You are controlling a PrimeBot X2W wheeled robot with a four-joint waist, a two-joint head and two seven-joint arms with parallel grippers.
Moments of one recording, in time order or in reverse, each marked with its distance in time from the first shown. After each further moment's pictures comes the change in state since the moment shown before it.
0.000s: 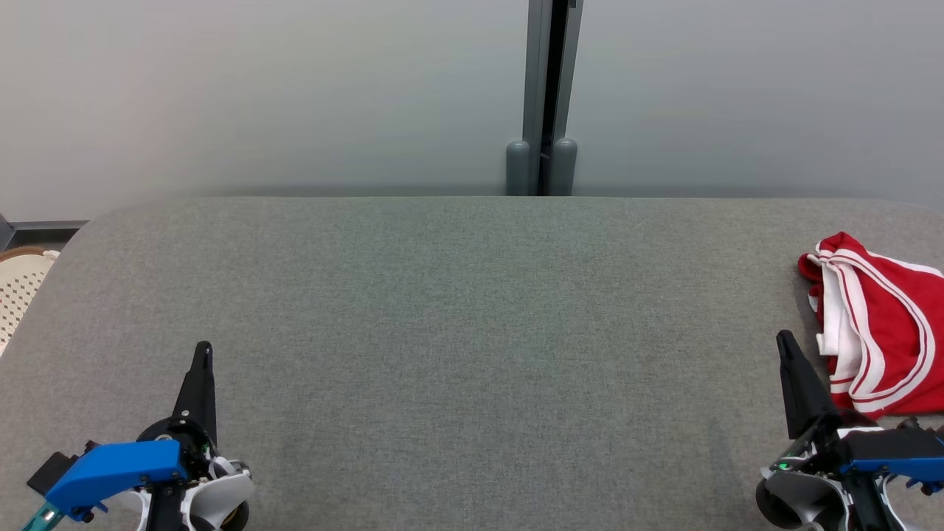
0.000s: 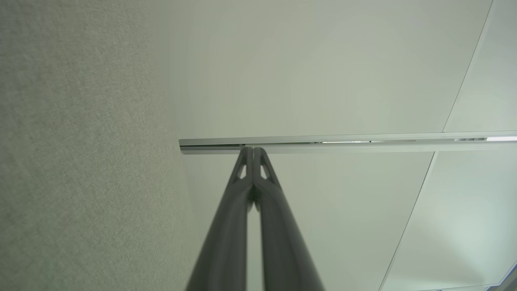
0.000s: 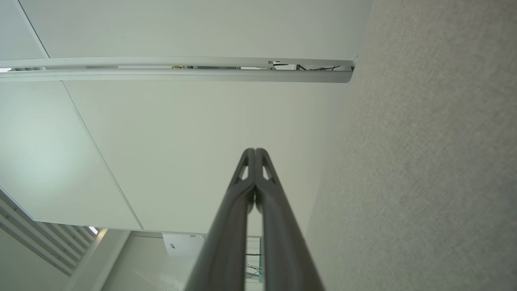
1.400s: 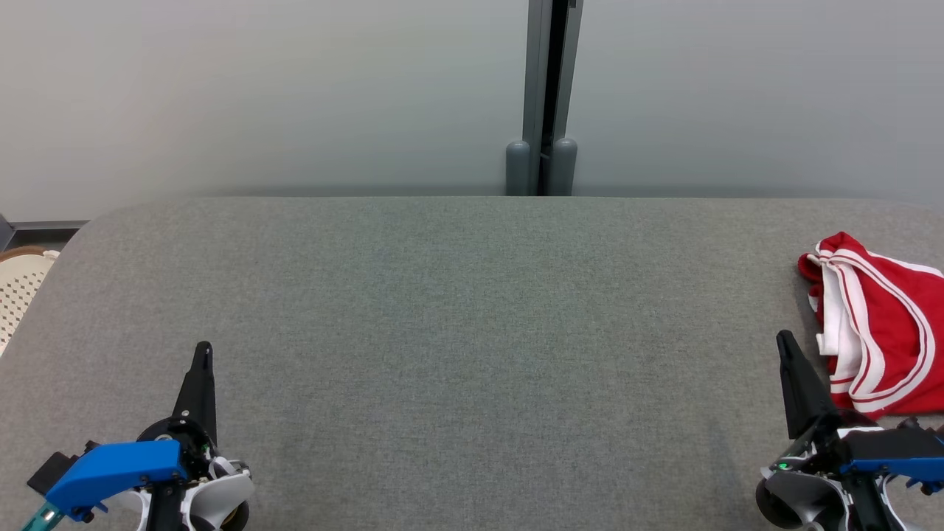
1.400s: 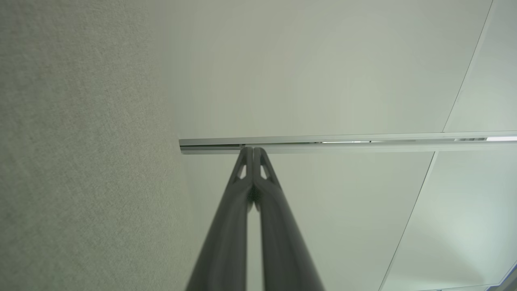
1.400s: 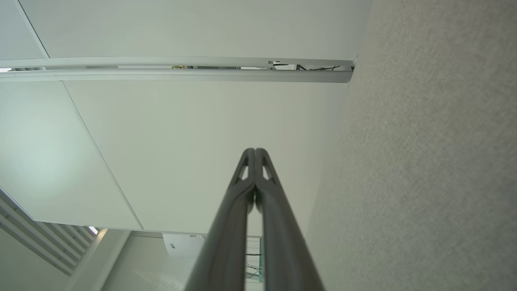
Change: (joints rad) left arm 0.000 0.000 0.000 0.000 0.000 0.000 0.000; right arm 0.000 0.000 0.000 0.000 0.000 0.000 0.000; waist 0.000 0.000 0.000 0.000
